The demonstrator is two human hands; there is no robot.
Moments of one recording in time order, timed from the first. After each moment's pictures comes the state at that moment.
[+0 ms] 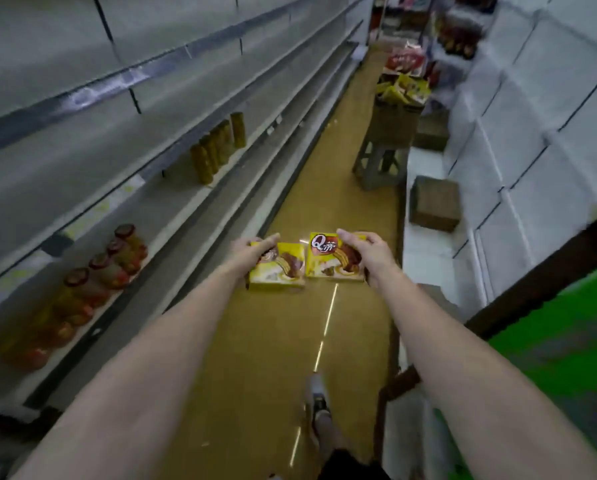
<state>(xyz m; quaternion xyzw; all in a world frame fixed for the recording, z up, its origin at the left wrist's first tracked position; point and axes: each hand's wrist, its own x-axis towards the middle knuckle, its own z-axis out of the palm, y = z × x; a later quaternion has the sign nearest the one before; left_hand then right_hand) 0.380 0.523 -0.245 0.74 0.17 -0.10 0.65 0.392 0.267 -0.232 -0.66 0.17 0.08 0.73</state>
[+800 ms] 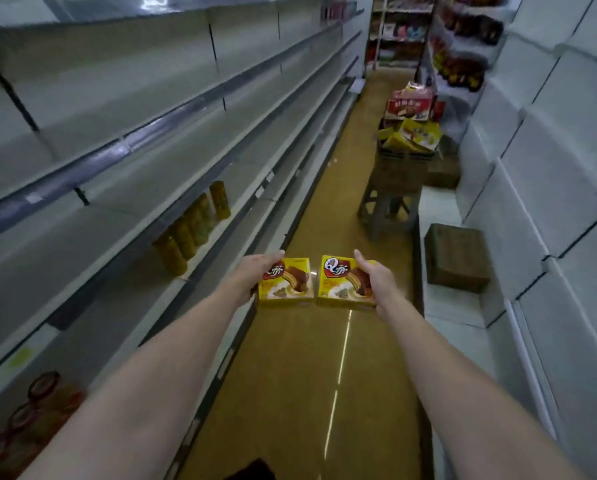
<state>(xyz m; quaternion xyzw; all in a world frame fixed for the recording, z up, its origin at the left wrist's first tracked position) 0.766 0.481 -0.212 0.71 0.16 -0.14 0.67 0.765 0.225 -0.237 -0.66 0.18 0.10 0.73</state>
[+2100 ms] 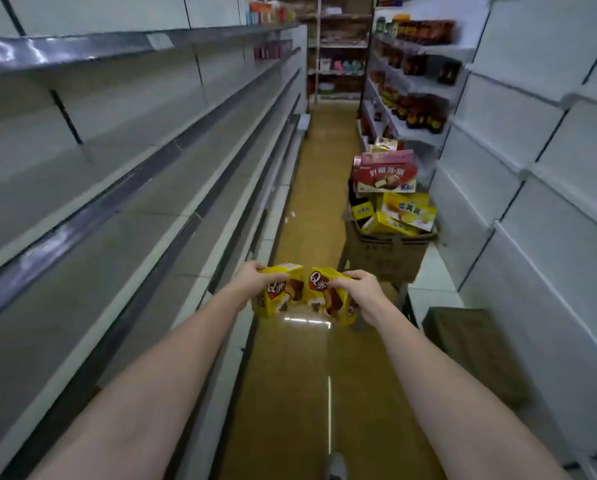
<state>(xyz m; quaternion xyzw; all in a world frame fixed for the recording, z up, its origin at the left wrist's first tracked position) 1.496 0.409 -0.200 0.83 0.05 -0.17 0.53 1.450 0.171 -0.228 -0.73 0.22 0.03 0.65</state>
